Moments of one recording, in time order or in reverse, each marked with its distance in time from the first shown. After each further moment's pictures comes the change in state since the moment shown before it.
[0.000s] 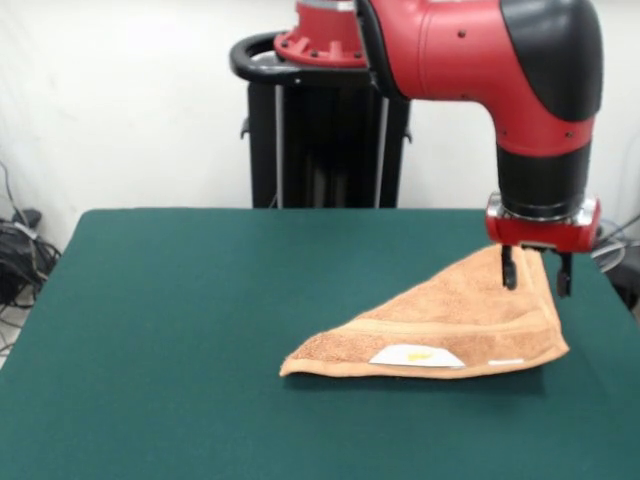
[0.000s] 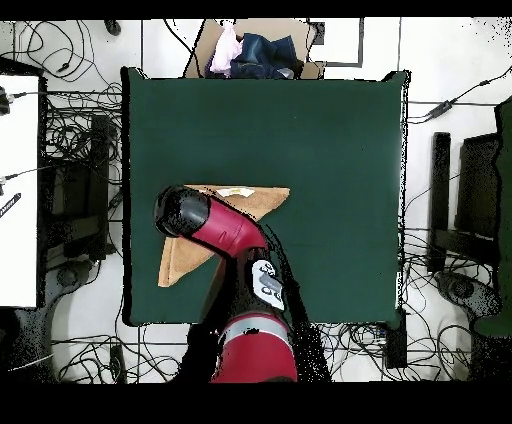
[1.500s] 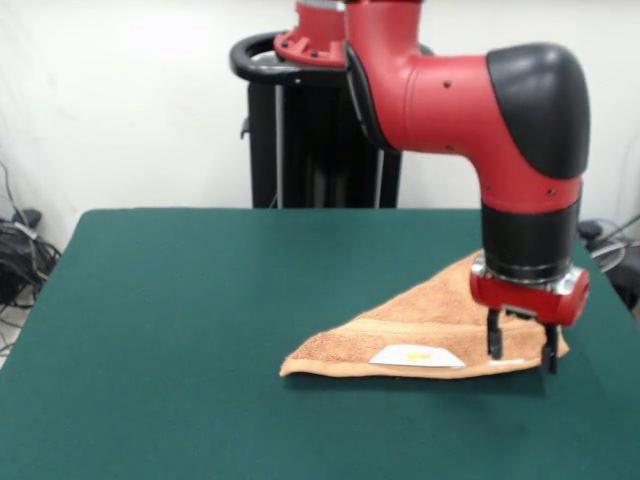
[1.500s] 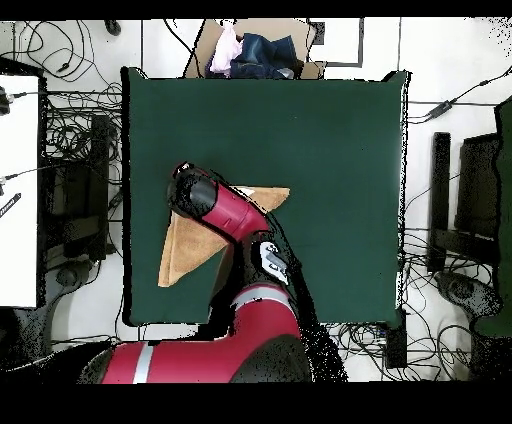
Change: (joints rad) arm -0.025 0.117 0.016 -0.104 0.040 -0.183 0.094
